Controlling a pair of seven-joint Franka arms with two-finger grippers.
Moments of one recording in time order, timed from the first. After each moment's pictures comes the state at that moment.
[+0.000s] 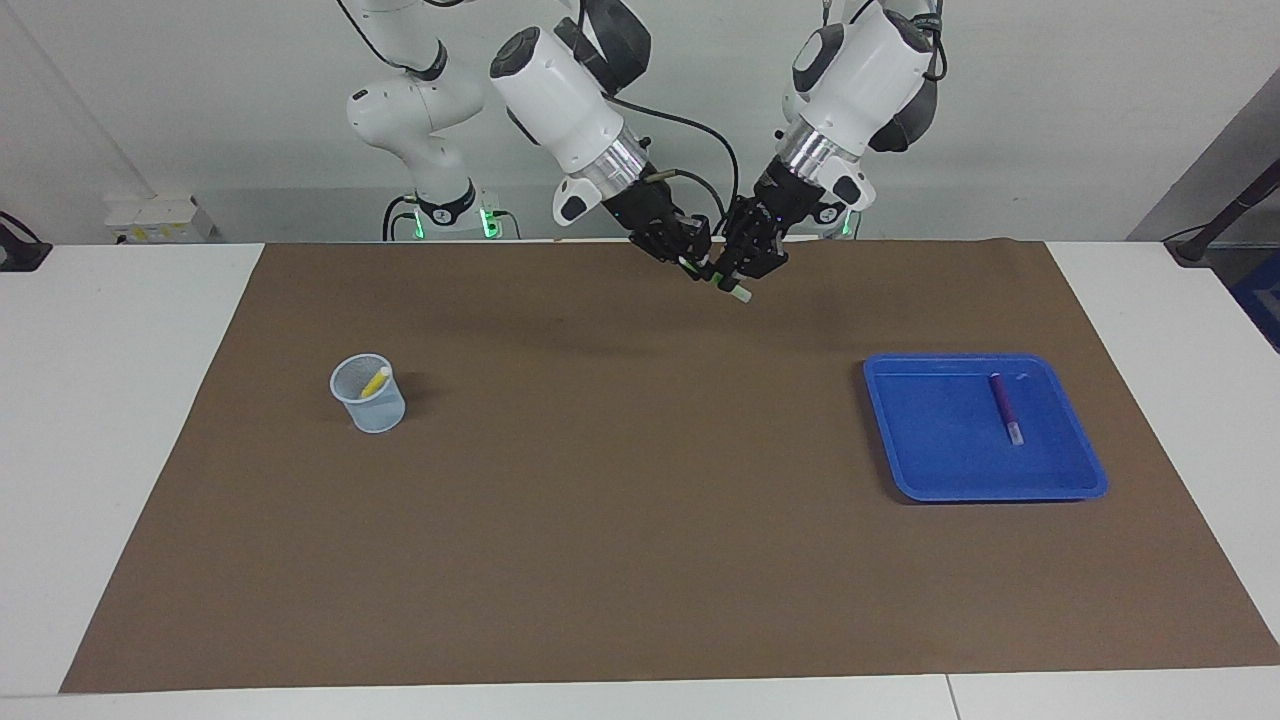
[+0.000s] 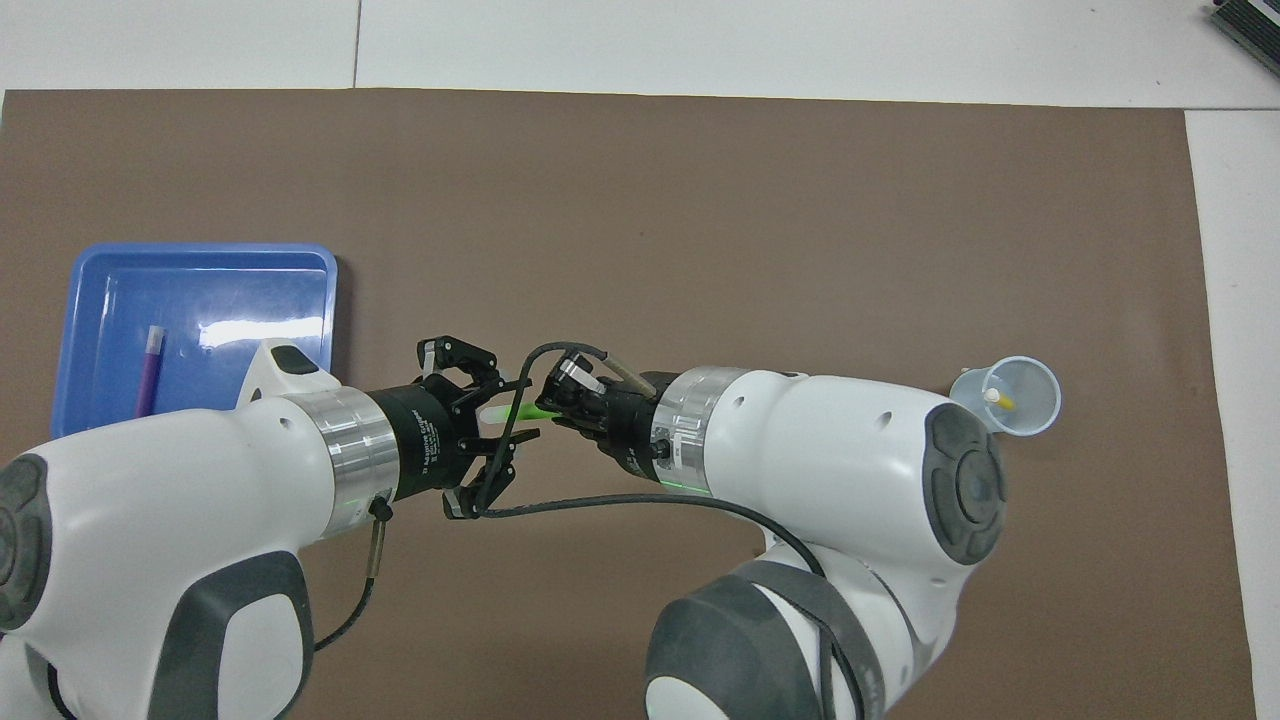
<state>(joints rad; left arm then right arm) -0.30 -0.28 -0.21 -2.20 -0.57 2.32 -1.81 0.54 0.00 0.10 -1.95 0.61 2.43 0.94</state>
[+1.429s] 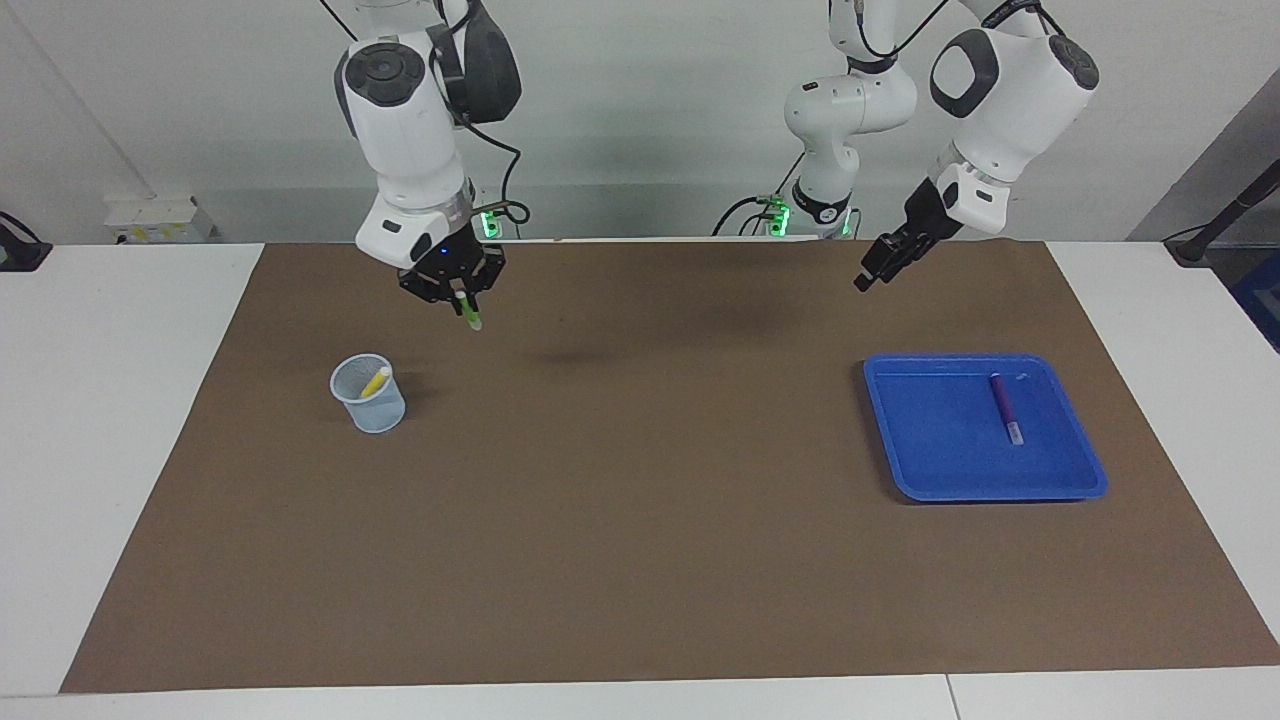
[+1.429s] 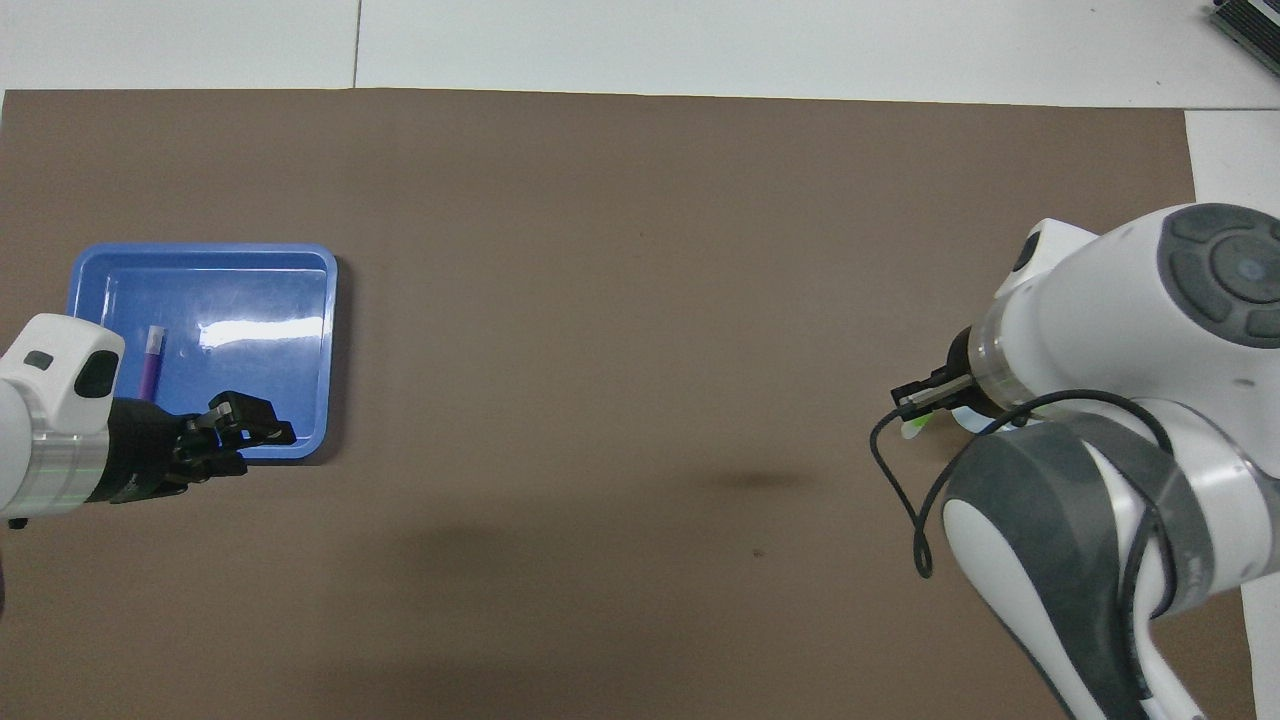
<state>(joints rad) 0.14 -0.34 -0.17 -2.24 -0.34 1.91 -0.27 0.15 -0.06 0.09 -1.87 -0.06 1.76 -0.12</state>
